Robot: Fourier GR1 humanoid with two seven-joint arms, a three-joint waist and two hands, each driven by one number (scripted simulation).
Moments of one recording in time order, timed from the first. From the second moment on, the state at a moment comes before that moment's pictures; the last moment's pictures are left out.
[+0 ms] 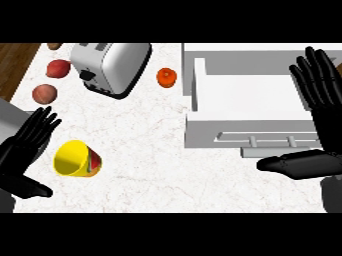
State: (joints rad) left arm -0.12 0.35 0.24 -1.14 0.25 -0.65 -0.32; right arm -0.23 -0.18 -0.06 -1.88 -0.10 0.13 0.09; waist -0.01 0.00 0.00
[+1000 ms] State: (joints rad) left arm -0.37 0.38 0.19 -0.37 -0.08 -0.45 -0.84; right arm -0.26 -0.19 -0.10 -1.89 -0.13 0.16 0.13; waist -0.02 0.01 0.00
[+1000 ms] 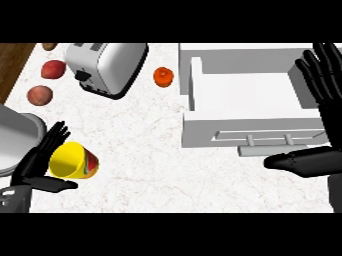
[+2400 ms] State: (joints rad) left arm -0.48 0.29 0.14 -0.28 -0.10 -0.45 -0.96; right arm -0.27 -0.21 -0.11 -1.86 -0.12 0.18 0.11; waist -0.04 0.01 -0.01
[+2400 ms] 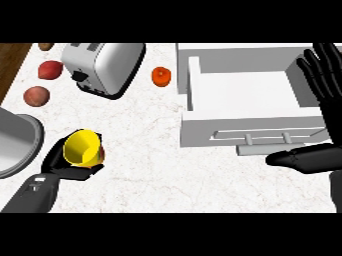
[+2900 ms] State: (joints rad) left arm -0.48 0.25 0.19 -0.35 -0.05 -0.34 -1.05; right arm -0.27 -0.22 -0.13 -1.87 -0.14 0.19 0.13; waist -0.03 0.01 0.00
